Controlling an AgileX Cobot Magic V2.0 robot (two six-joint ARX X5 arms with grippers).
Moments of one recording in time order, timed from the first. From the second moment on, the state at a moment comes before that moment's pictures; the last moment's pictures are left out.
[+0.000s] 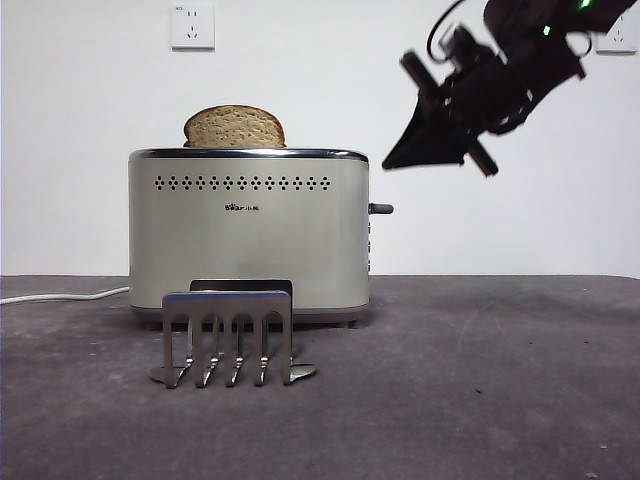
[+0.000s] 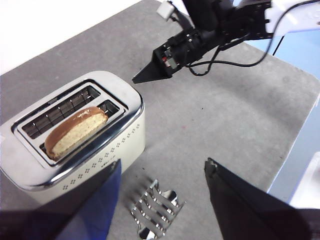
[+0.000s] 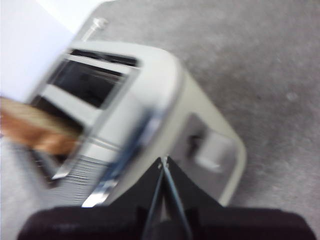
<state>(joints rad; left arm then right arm) -0.43 1.19 1.76 -1.15 0.34 0.19 0.22 1.87 1.44 -0.18 -0.67 0.19</state>
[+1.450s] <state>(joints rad) -0.43 1.19 1.76 -1.19 0.34 0.19 0.25 2.07 1.49 -0.13 -0.57 0.14</state>
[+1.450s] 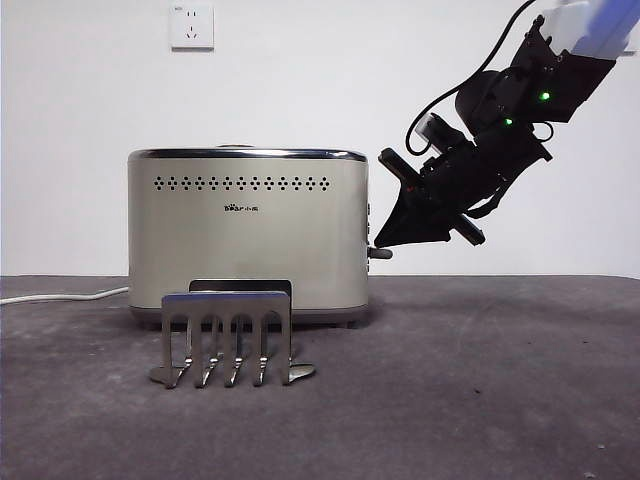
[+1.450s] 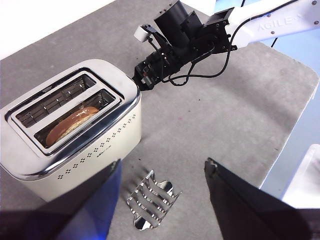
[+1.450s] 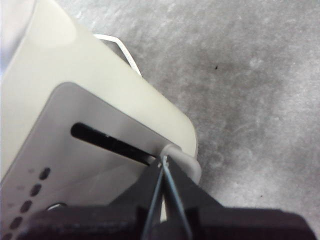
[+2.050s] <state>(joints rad) -0.43 1.19 1.76 -1.19 0.34 0.19 0.25 2.07 1.49 -0.14 -0.57 0.13</state>
